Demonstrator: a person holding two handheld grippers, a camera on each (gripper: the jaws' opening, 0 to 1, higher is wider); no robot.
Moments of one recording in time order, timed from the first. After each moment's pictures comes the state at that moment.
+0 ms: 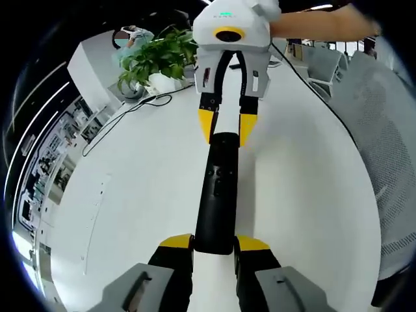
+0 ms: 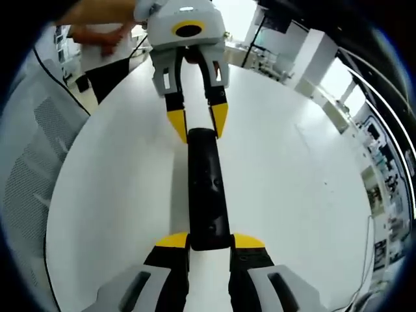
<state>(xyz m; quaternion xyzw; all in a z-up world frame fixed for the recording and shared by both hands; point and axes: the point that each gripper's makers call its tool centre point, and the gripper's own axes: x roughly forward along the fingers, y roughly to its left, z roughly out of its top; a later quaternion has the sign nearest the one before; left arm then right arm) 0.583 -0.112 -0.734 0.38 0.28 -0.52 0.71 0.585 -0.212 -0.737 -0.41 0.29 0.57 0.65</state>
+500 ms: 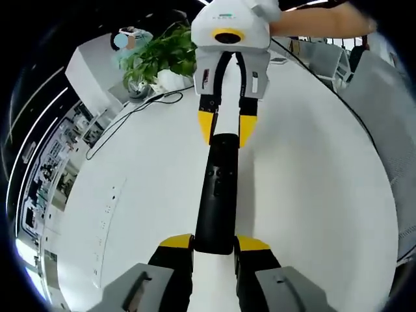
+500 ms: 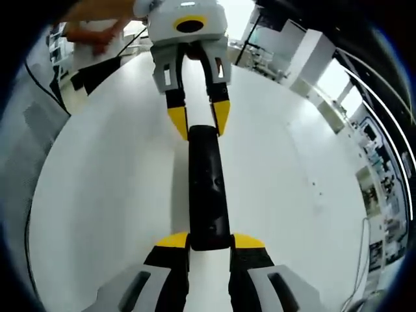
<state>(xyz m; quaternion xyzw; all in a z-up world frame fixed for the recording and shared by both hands) 0.640 -0.107 -0.740 0.40 0.27 -0.52 0.70 0.643 -0.206 -0.747 -0.42 0.28 0.56 0.65</state>
